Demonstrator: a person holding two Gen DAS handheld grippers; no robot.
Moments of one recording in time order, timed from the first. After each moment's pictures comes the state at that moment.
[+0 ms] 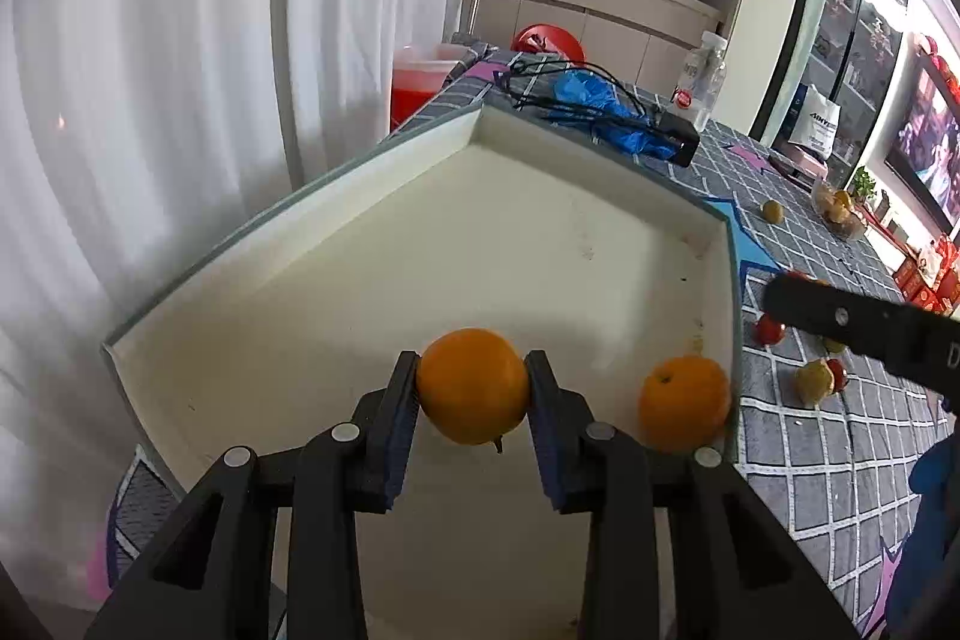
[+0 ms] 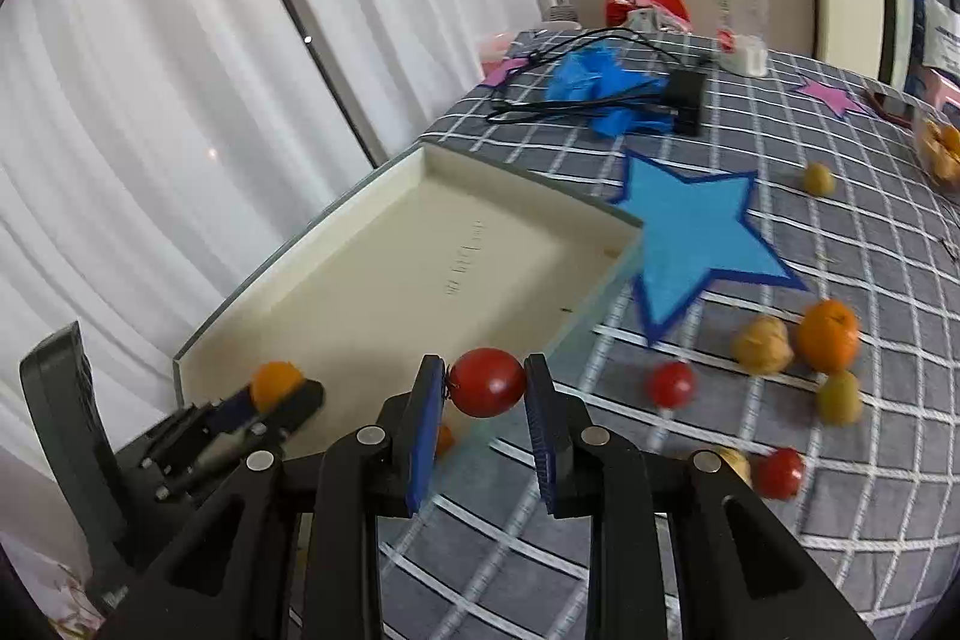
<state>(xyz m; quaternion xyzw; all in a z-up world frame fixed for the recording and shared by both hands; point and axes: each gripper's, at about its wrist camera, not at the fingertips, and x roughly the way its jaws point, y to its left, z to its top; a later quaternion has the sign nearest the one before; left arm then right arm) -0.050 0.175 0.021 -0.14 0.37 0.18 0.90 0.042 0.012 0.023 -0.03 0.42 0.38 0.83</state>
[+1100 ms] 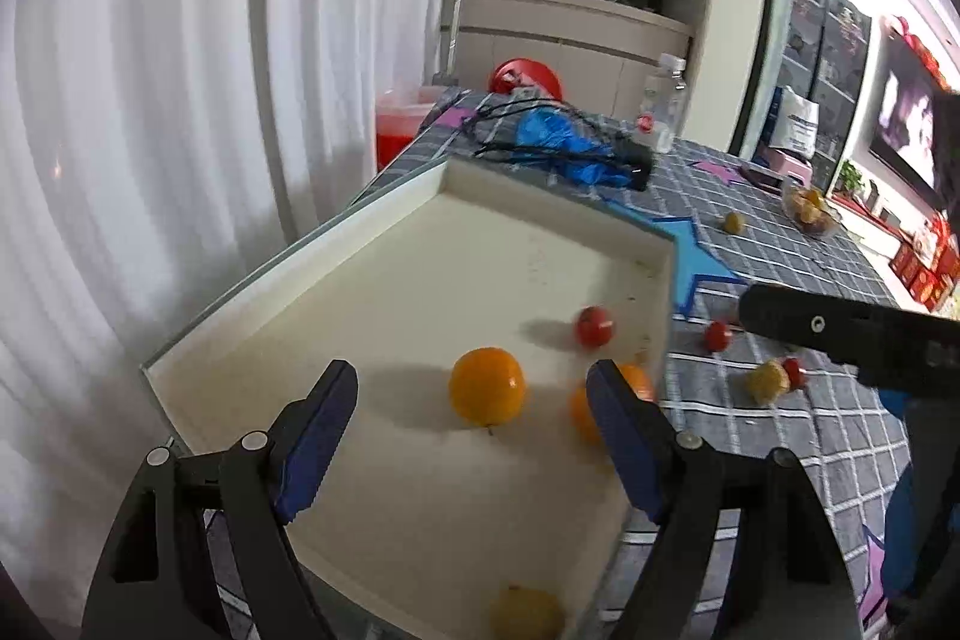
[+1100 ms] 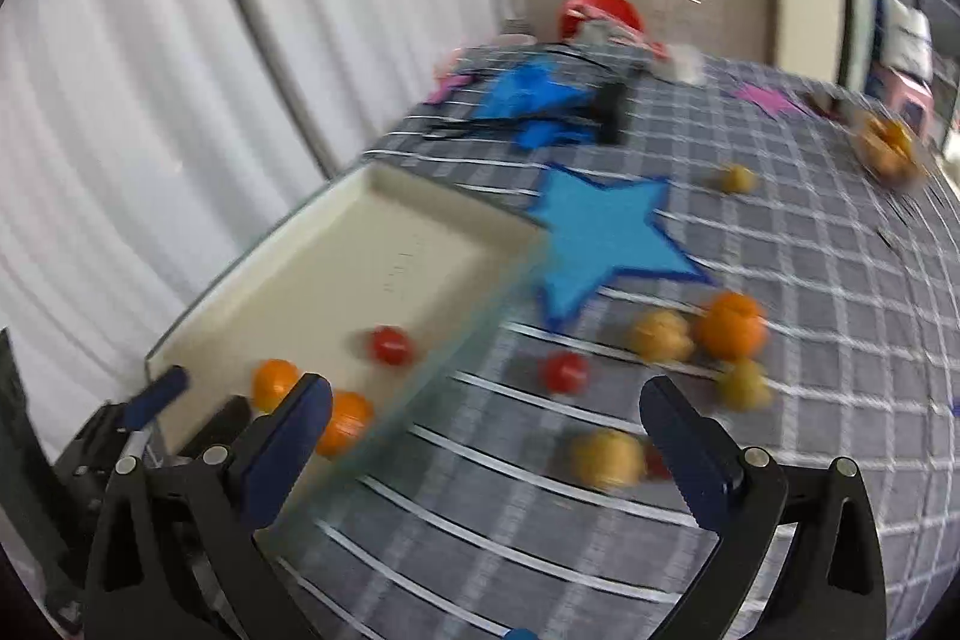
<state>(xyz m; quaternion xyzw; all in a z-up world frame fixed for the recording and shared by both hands) -0.062 0.139 0.054 -0.10 0.33 0.17 0.93 0.050 -0.047 0.028 -0.02 0.41 0.33 0.85</state>
